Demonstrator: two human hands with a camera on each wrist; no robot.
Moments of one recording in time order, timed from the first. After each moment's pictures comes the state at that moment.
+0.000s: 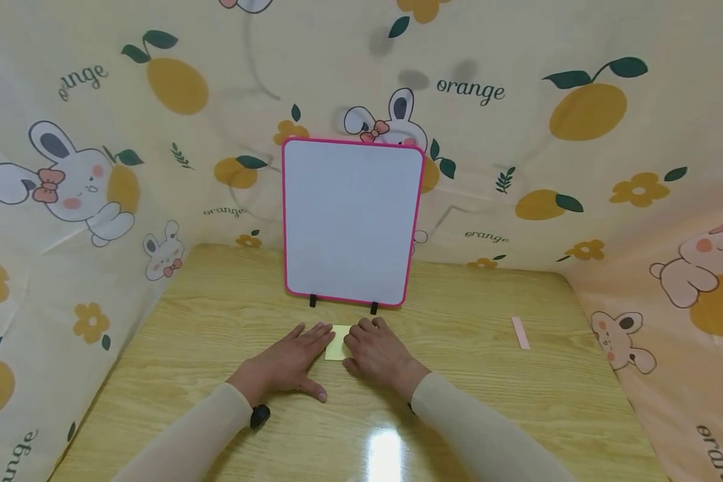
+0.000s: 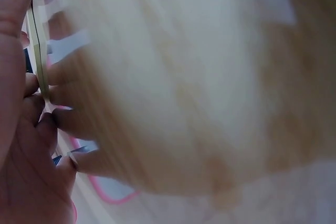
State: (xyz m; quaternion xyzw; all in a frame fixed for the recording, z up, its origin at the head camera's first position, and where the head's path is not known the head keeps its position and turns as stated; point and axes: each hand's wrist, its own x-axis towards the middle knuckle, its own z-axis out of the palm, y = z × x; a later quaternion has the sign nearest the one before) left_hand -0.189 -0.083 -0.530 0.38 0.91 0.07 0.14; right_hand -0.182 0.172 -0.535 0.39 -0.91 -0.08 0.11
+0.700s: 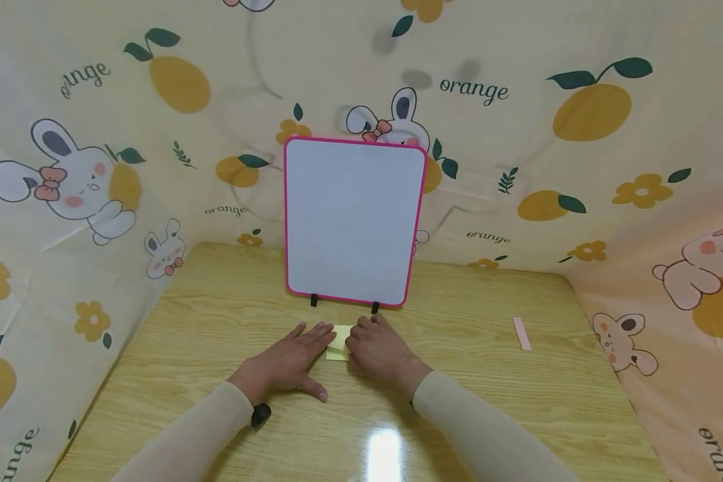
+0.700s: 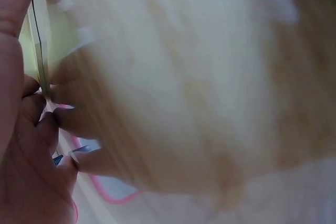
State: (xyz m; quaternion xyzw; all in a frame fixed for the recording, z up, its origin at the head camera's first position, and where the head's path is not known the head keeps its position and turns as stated) left_hand -0.189 -0.082 -0.530 0.37 0.91 0.07 0.15; right_hand -0.186 0.171 -0.528 0.41 -0.90 -0.09 0.13
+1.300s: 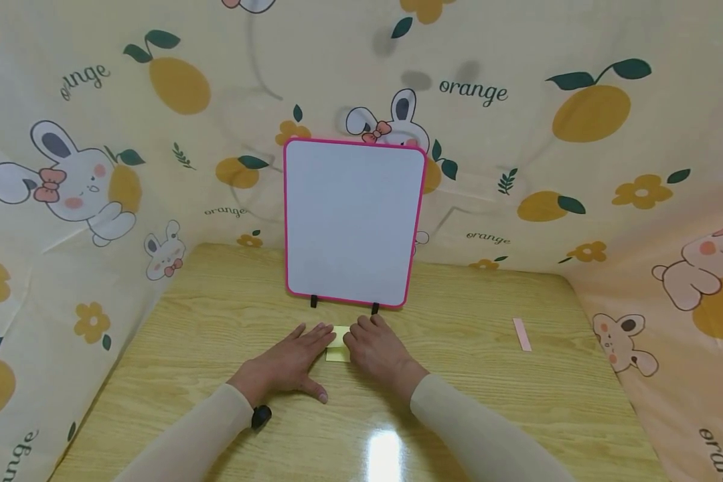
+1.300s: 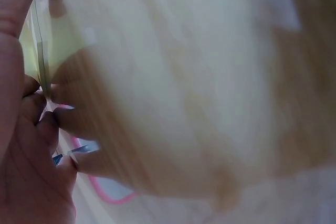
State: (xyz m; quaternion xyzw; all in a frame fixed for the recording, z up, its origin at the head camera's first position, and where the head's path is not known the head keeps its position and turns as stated) left_hand -0.188 -0.082 -0.530 0.36 0.91 0.09 0.15; right_hand -0.185 0.169 -0.533 0.40 -0.89 -0.13 0.17
